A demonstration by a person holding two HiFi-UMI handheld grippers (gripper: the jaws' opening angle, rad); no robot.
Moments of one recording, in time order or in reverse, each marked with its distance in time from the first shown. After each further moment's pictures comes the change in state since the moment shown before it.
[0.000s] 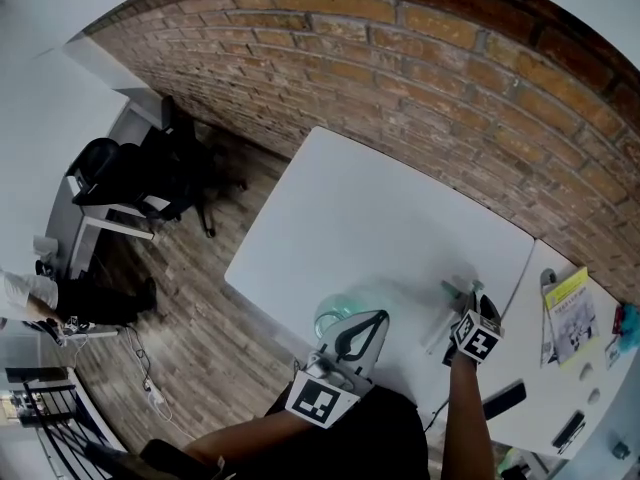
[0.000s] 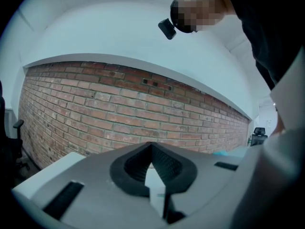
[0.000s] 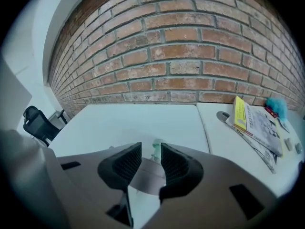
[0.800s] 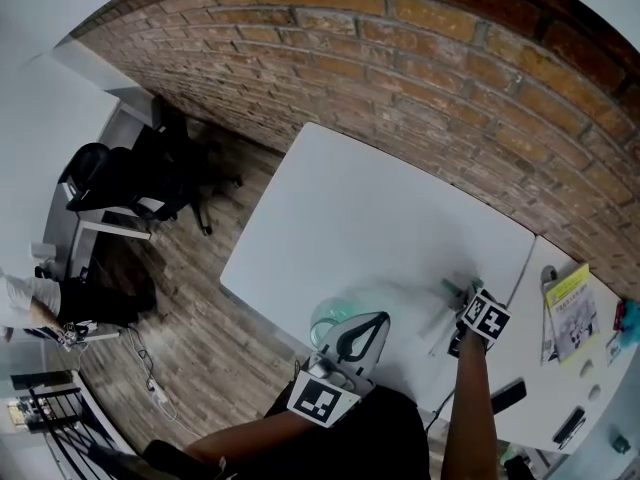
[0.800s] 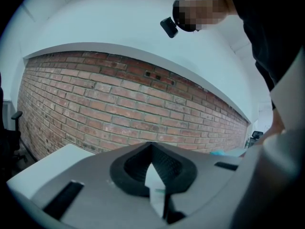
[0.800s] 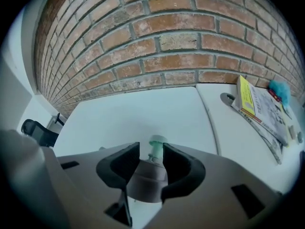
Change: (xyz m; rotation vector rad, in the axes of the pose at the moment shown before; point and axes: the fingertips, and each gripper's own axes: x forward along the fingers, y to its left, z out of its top) left arm 0.019 0.006 -0.017 -0.054 0.049 -0.013; right arm 0.037 -0.012 -0.008 0.123 0.195 0.003
